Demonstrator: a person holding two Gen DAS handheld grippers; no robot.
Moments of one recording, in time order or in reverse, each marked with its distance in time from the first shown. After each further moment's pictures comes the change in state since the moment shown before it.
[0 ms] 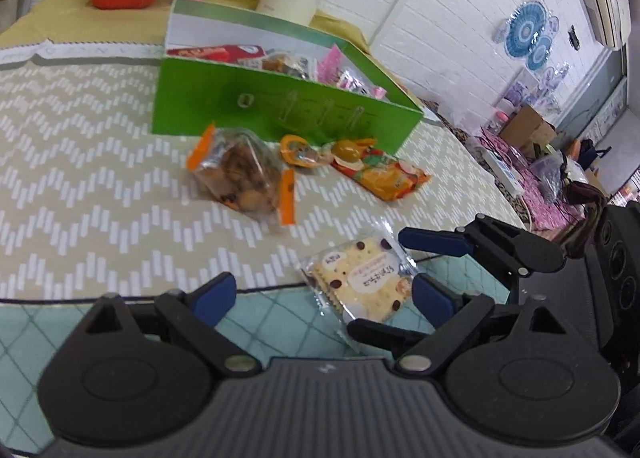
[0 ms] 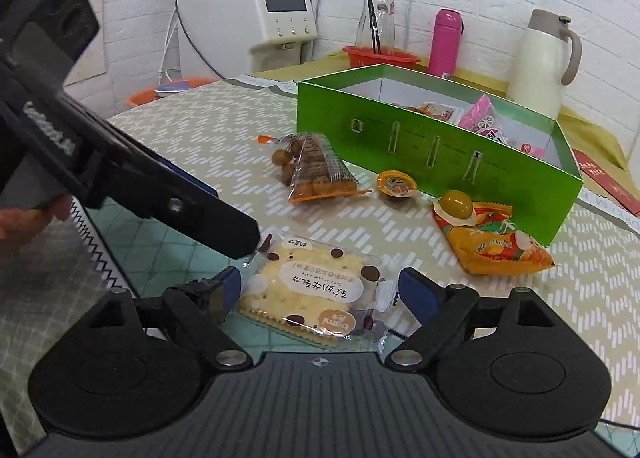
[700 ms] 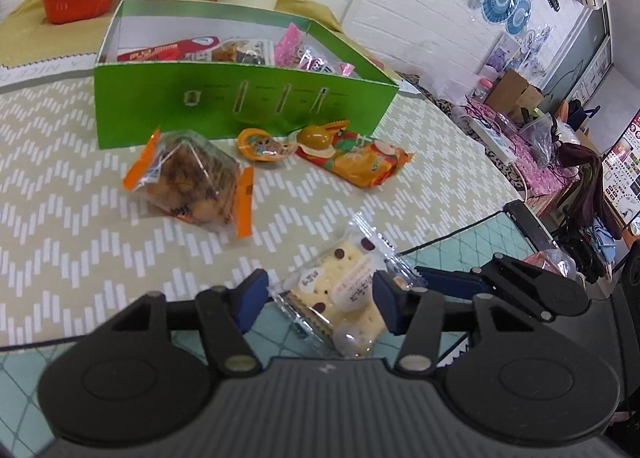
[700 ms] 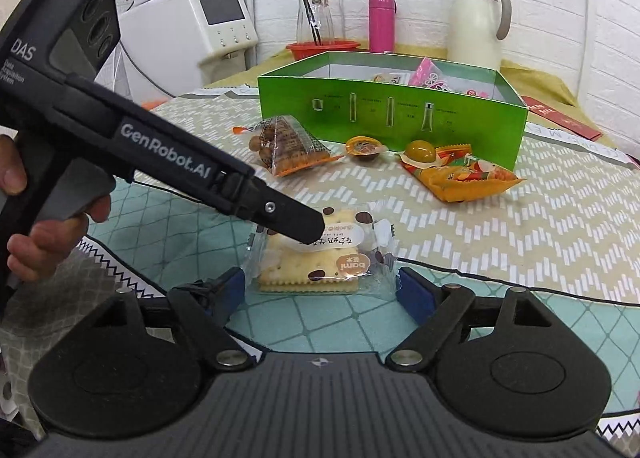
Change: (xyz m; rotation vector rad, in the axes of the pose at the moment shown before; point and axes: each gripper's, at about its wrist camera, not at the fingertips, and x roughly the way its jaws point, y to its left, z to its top) left arm 0.024 -0.016 0.009 0.101 0.038 -0.006; right arm -0.014 0.010 -0.019 0.206 -0.004 -0.100
